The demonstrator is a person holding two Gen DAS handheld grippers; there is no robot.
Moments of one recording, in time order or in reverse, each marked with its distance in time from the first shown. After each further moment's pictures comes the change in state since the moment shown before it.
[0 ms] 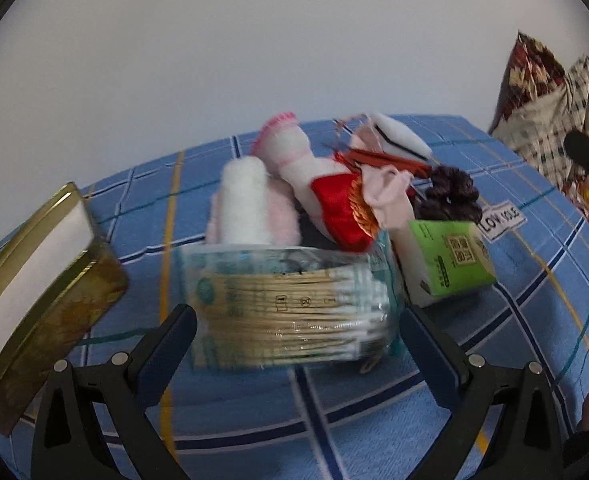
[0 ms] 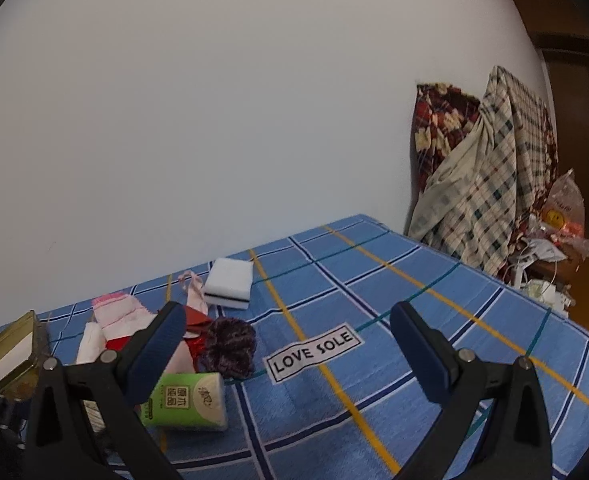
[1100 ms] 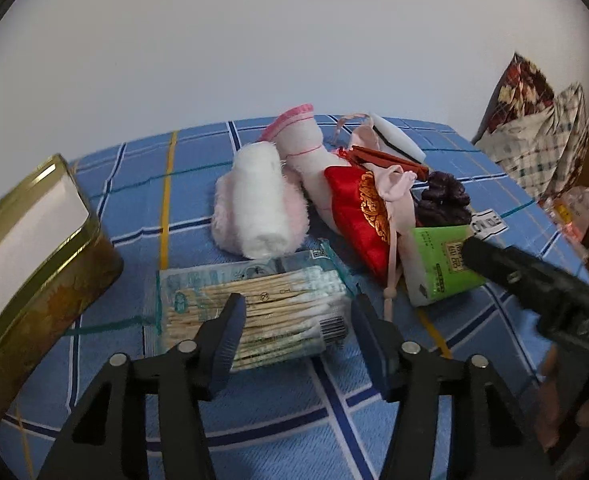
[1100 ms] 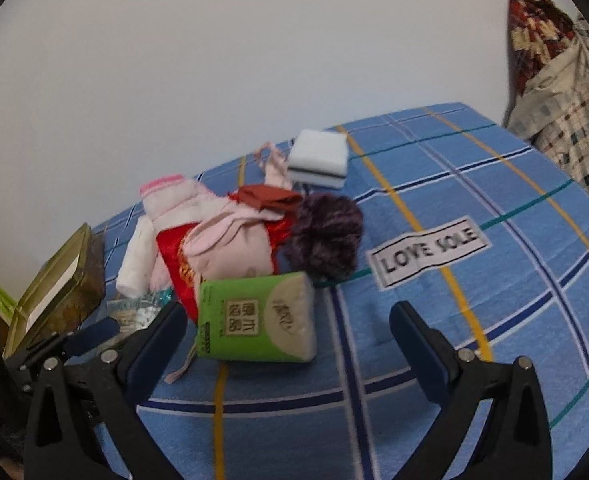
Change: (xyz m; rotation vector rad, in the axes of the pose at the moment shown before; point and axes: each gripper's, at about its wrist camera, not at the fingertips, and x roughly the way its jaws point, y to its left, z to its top) left arm -0.001 0.039 -0.002 -0.083 0.023 -0.159; right arm 0.058 0.037 -0.042 -0.044 0.423 0.295
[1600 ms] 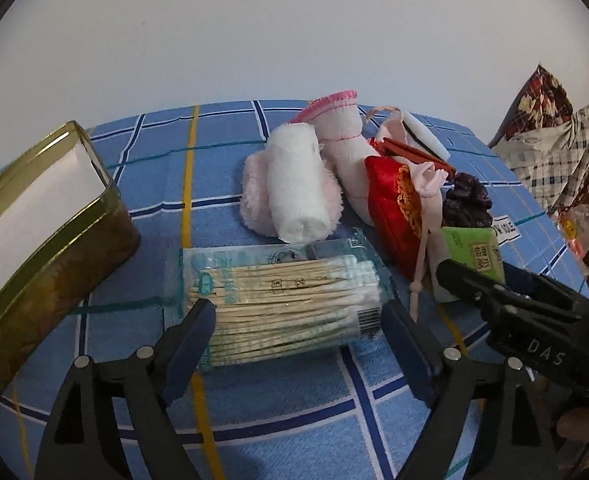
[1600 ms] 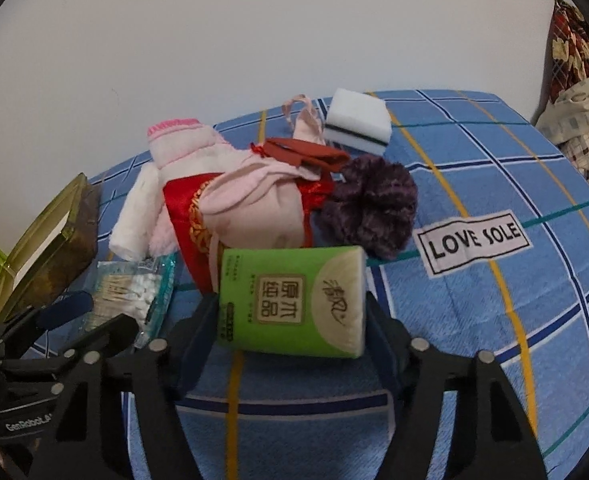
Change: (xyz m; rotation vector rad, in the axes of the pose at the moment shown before) left arm 0.000 0.021 -0.006 -0.062 0.051 0.024; right arm 0.026 0.023 0.000 -0.101 0.124 -0.014
